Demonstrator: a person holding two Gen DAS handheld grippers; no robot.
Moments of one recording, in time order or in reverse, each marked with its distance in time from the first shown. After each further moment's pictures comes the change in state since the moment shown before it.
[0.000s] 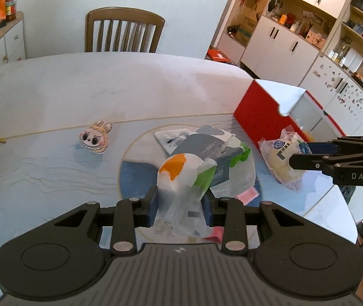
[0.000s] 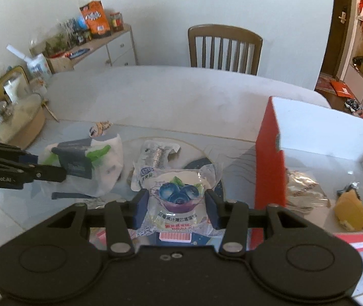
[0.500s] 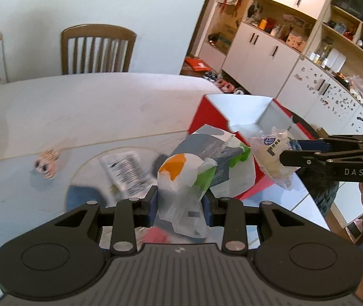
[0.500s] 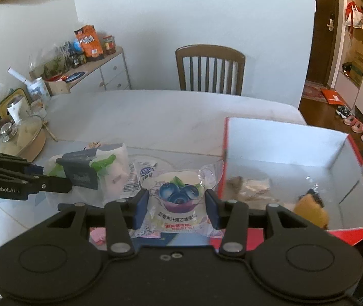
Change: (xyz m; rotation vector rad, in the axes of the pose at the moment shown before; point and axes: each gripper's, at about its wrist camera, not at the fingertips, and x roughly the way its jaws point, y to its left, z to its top) left arm 0.001 -0.089 0.025 0.050 -0.049 -0.051; right arm -0.057 -0.056 0.002 0.022 -0.078 -0.009
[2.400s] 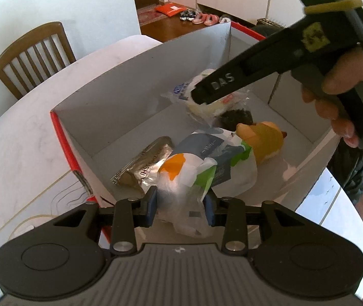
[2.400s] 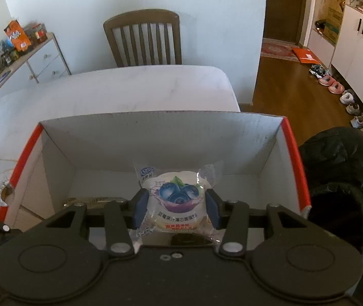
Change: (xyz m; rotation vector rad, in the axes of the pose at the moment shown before) left arm 0.228 -0.191 0.059 0.359 0.284 0.155; right arm 0.125 -0.219 0.026 0.108 0.181 -0.086
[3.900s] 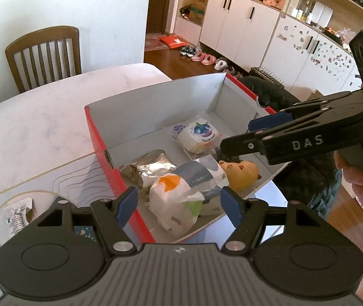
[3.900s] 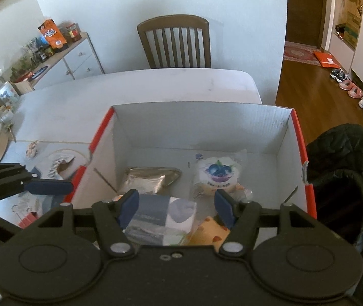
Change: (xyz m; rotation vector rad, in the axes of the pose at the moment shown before) left arm -0.075 0.029 -0.035 -0.186 -0.175 -0.138; right arm -0.092 0.032 -0.025 -0.027 -0.014 0.123
